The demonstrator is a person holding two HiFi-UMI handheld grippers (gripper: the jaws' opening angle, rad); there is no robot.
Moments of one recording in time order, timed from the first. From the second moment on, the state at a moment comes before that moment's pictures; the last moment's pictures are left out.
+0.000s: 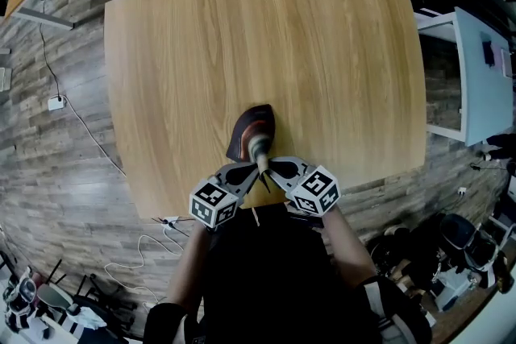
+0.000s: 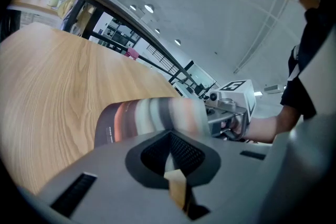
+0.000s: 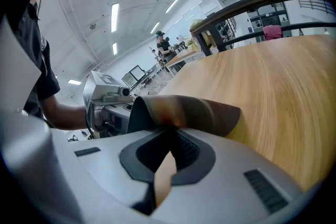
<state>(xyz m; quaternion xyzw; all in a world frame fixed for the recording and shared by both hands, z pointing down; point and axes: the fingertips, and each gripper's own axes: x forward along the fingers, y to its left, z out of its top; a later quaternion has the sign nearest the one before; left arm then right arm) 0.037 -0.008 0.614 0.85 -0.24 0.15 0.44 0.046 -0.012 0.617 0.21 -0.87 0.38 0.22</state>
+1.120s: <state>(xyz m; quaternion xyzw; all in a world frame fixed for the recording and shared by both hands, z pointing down) 0.068 0.048 0.507 0.90 -0.26 0.12 0.34 0.077 0.044 0.509 0.21 -0.91 0.33 0.12</state>
